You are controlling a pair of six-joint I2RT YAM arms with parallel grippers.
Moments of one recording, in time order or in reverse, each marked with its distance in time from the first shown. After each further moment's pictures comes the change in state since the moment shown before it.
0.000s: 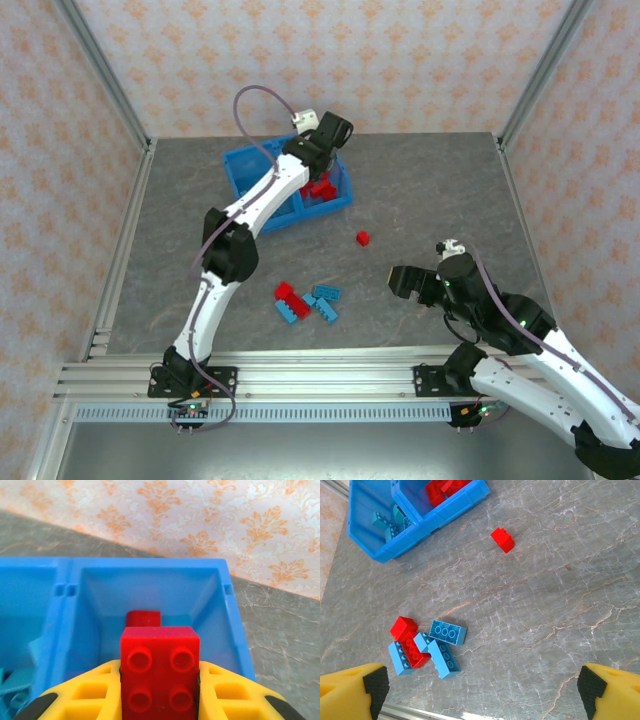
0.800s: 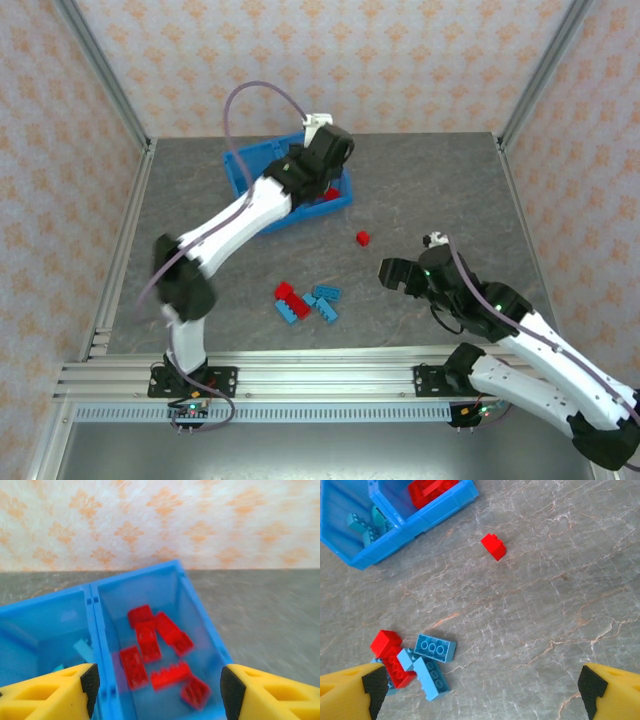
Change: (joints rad) left arm -0.217 -0.729 -0.715 0.204 0.019 0.296; right arm 0.000 0.156 -0.024 0.116 0.057 -0.019
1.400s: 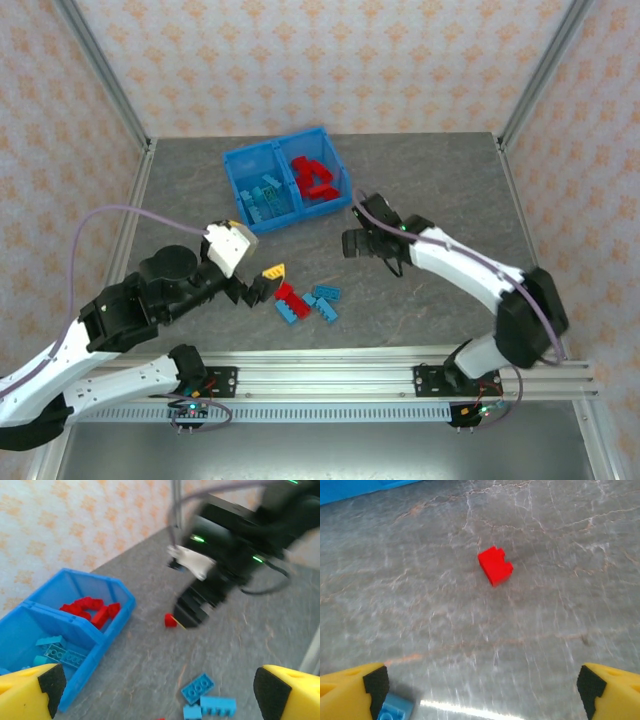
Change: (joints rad) left arm -0.215 -1.081 -0.745 -0.116 0.410 0.427; right arm -0.135 0.790 0.323 0.176 -0.048 -0.311
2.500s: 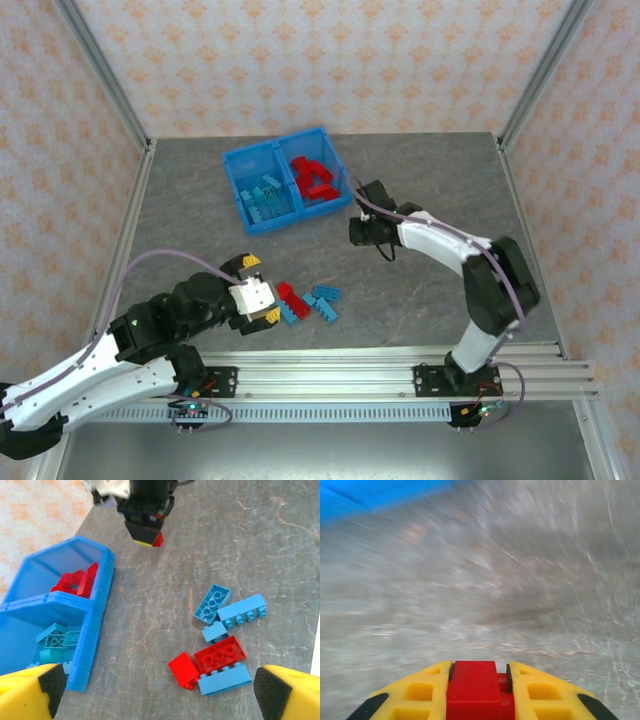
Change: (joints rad) left arm 0.000 -0.137 -0.336 0.031 0.030 0.394; right arm -0.077 0.102 0.031 0.166 -0.191 -0.058
